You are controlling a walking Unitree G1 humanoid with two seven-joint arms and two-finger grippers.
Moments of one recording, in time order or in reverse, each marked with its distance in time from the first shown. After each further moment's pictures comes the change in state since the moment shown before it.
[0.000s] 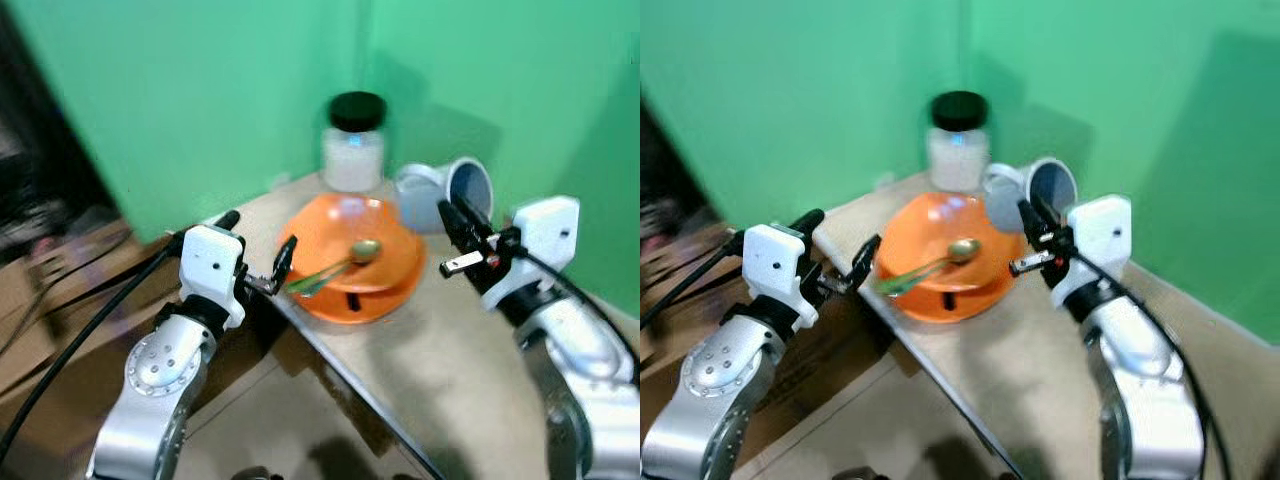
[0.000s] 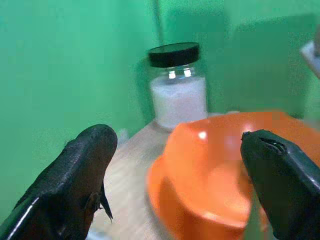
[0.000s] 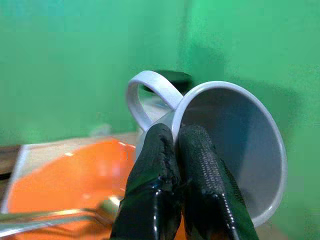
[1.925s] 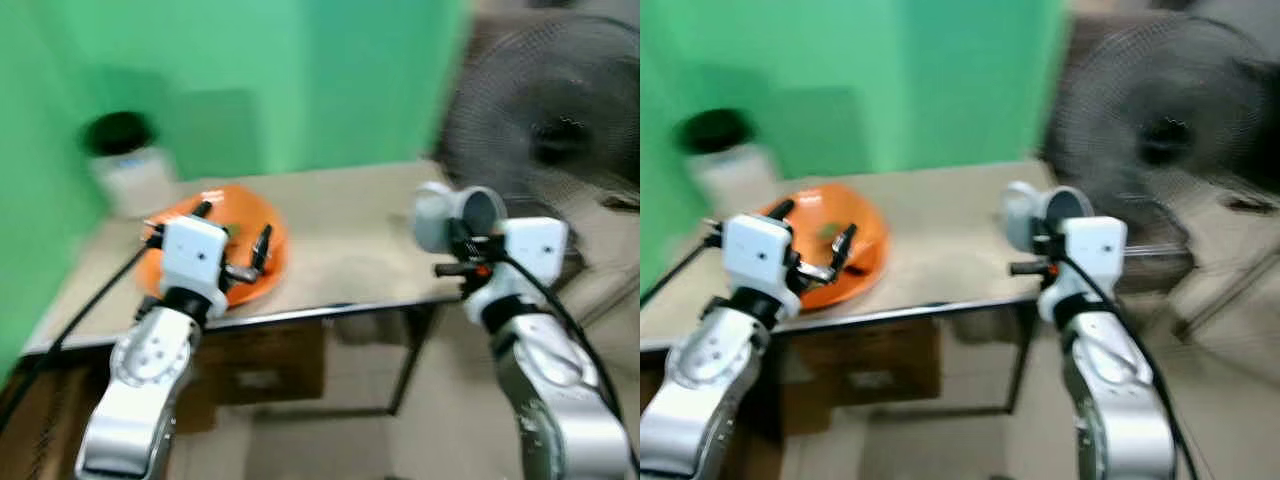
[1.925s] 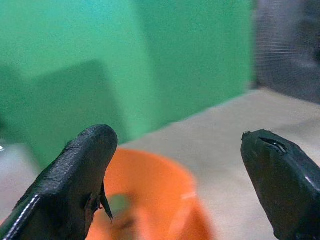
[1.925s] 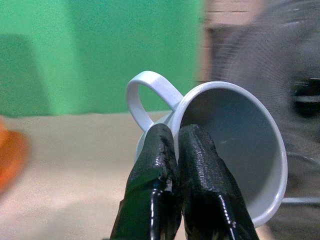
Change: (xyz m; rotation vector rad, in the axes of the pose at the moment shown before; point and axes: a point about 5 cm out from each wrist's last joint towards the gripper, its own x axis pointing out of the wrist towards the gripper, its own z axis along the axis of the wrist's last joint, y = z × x) left arm 0.001 0.016 0.000 0.080 0.017 0.081; right arm 0.000 -0.001 -0.020 0.073 0.086 -0.213
